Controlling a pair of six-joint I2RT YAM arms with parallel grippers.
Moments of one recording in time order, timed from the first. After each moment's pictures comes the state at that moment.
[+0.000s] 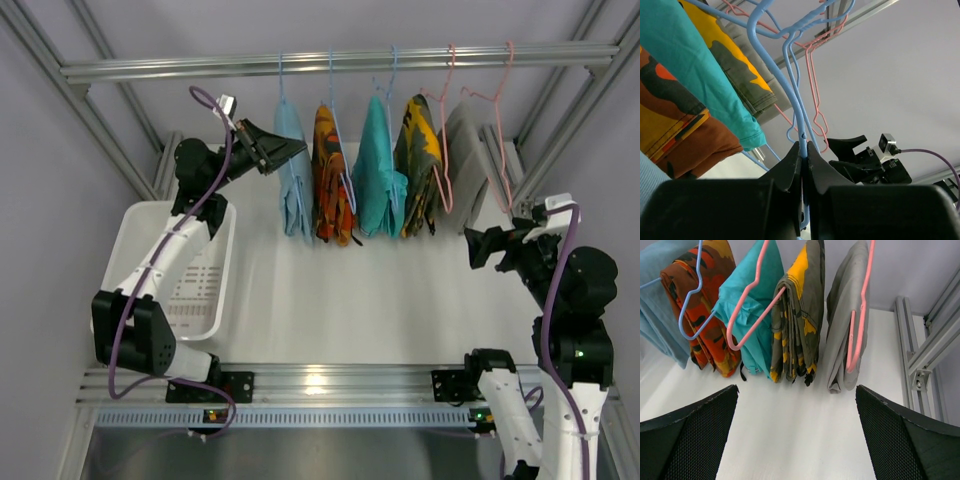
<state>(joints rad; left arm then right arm) -0.21 1.43 1.19 0.57 0.79 -1.30 -0.07 0.50 1.05 -0.64 -0.31 -0.02</state>
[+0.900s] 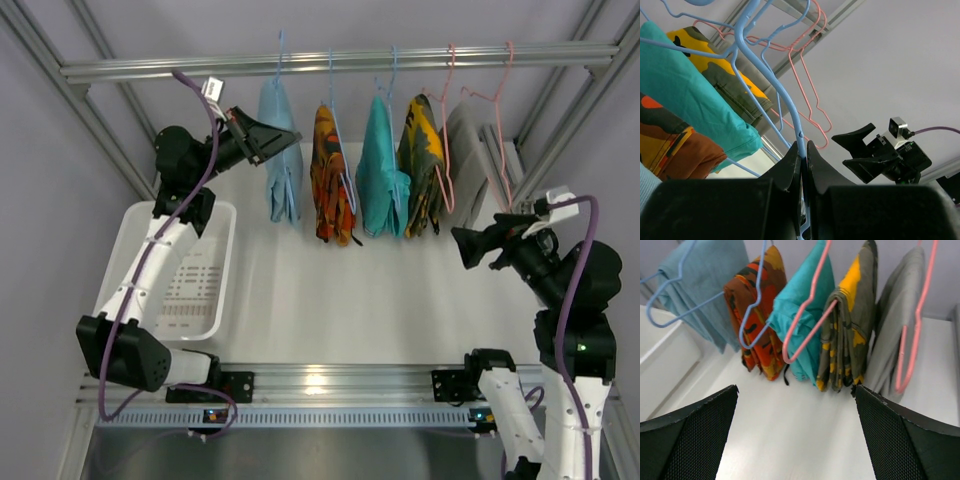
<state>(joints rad) -0.22 1.35 1.33 0.36 0.80 -1.10 -0.07 0.54 1.08 -0.62 -0.46 0.08</state>
